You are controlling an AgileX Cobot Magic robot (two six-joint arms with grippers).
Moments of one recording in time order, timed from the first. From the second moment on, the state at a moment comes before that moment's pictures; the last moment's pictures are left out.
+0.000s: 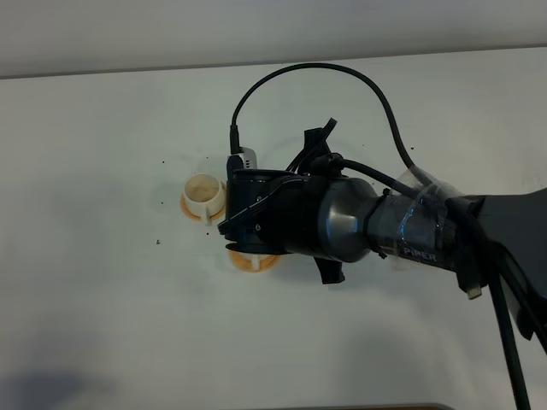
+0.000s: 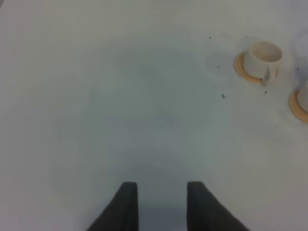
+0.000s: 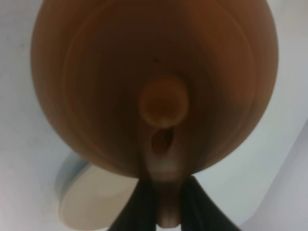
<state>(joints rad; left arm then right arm) 0.02 0.00 -0.51 0.04 1.07 -0.01 1.13 2.12 -1.51 -0.77 1.15 -0.27</state>
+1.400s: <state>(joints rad) 0.02 0.00 -0.51 0.04 1.07 -0.01 1.15 2.15 -1.51 -0.91 1.16 -0.34</state>
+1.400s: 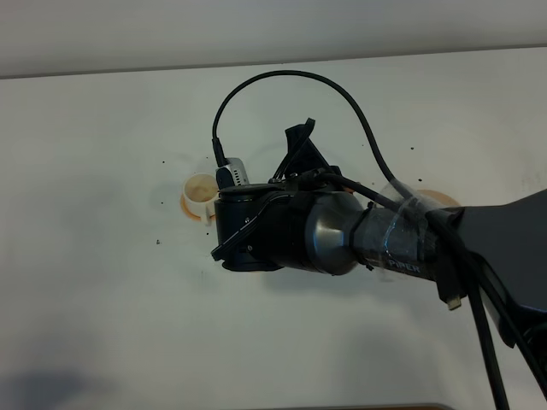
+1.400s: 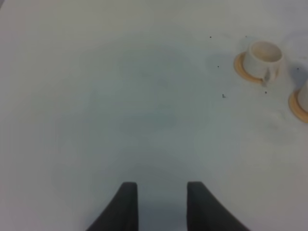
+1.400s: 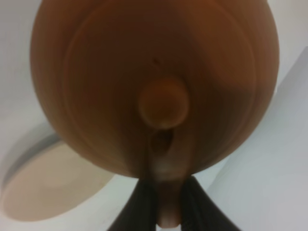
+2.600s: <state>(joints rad) 0.02 0.00 -0.51 0.04 1.07 -0.01 1.17 2.15 -1.51 -1.00 1.14 -0.44</state>
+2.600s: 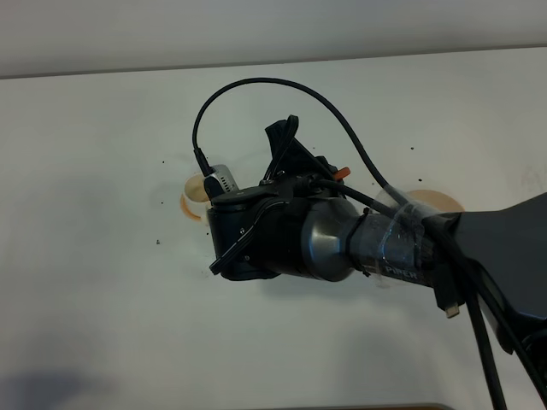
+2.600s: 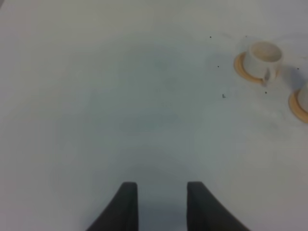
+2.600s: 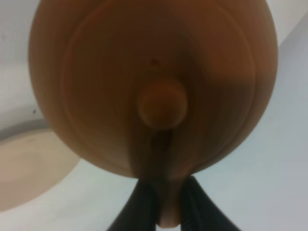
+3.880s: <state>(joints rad) 0.02 0.00 -0.51 0.04 1.07 -0.01 1.17 2.15 -1.51 -1.11 1.13 -0.55</state>
